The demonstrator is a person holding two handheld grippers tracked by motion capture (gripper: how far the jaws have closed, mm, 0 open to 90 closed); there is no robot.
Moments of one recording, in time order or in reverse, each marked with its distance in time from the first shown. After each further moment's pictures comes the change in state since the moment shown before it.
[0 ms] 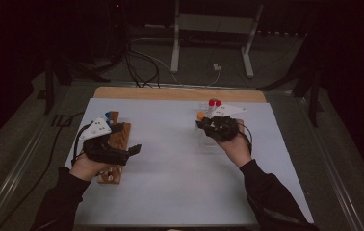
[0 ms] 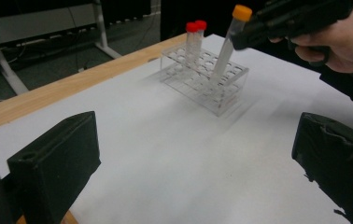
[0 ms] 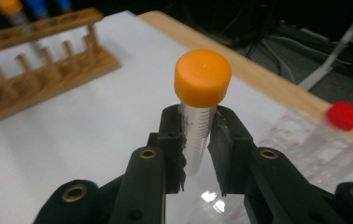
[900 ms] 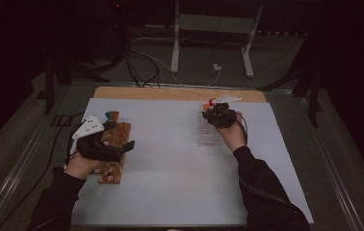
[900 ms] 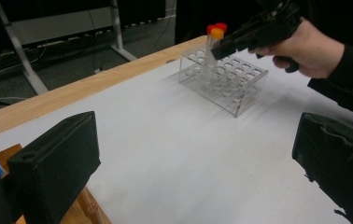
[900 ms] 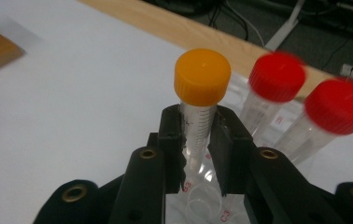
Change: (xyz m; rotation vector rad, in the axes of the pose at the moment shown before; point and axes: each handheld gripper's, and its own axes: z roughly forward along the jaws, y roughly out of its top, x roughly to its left) left arm 0.014 -0.003 -0.012 -0.018 0.063 -0.016; right arm -0.068 -0.013 0.057 0.094 -0.139 0.150
